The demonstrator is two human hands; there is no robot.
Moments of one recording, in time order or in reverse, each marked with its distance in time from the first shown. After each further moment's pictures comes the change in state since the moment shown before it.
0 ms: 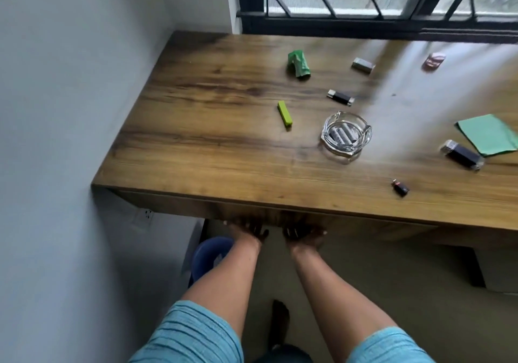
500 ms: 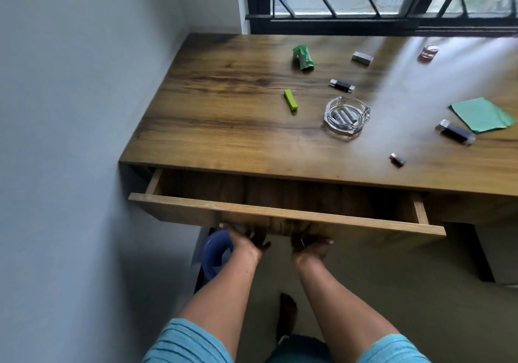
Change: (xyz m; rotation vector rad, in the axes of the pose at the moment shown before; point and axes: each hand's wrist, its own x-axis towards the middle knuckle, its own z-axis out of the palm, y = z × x) left_hand -0.041 -0.025 -0.067 -0.181 -0.085 -0.058; right_hand -0.028 0.033 -0.066 0.167 -0.021 -0.145
